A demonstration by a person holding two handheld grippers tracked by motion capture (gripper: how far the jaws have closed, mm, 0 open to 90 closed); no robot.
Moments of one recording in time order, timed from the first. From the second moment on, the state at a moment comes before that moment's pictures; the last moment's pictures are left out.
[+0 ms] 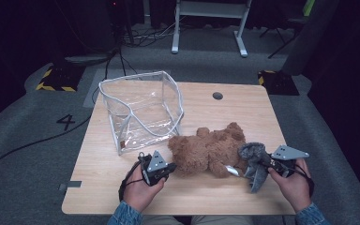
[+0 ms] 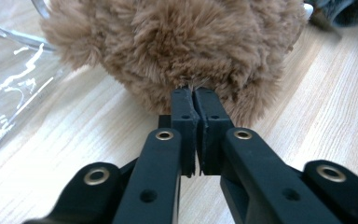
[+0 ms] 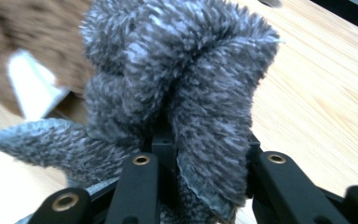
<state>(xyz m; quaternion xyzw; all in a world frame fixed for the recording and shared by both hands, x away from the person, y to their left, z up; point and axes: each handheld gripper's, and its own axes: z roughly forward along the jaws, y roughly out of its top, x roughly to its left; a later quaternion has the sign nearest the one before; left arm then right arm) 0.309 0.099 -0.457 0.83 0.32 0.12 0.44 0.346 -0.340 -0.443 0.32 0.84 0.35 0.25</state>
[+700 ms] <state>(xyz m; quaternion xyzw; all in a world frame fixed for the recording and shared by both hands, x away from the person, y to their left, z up) 0.310 0.080 -0.482 0.86 0.28 0.14 0.40 0.361 -0.362 -0.426 0.35 0.82 0.36 0.28</state>
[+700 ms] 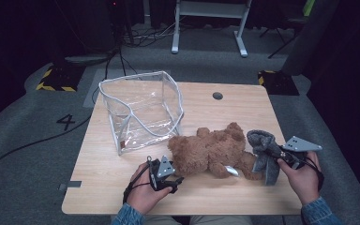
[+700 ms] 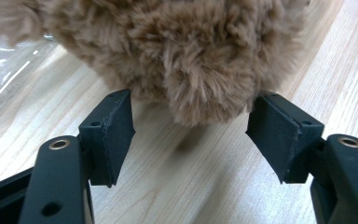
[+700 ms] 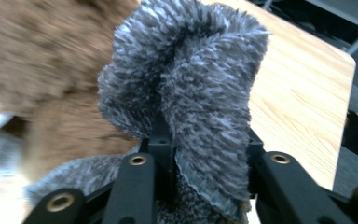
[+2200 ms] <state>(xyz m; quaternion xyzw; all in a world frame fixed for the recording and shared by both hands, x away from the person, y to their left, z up) 0.304 0.085 -0.451 0.84 0.29 0.15 0.43 0.335 -0.314 -0.435 0.30 0.87 0.35 0.19</state>
